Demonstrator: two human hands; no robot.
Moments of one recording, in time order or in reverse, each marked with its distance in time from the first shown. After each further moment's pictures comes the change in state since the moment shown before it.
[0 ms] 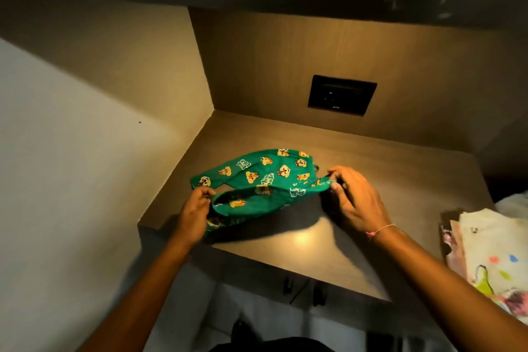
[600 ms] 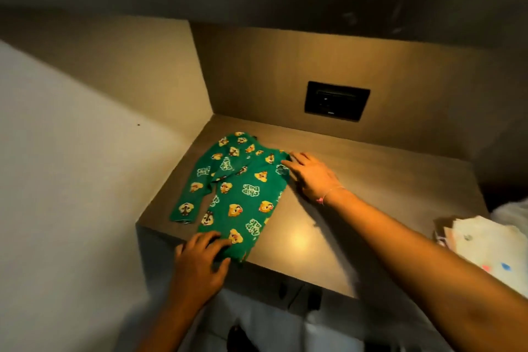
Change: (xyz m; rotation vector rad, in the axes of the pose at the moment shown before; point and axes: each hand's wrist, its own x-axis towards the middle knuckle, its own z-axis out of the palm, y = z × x) left_hand -0.064 -0.065 0.006 1.077 0.054 0.441; right_hand 0.087 0.007 0.060 -0.454 -0.398 -0.163
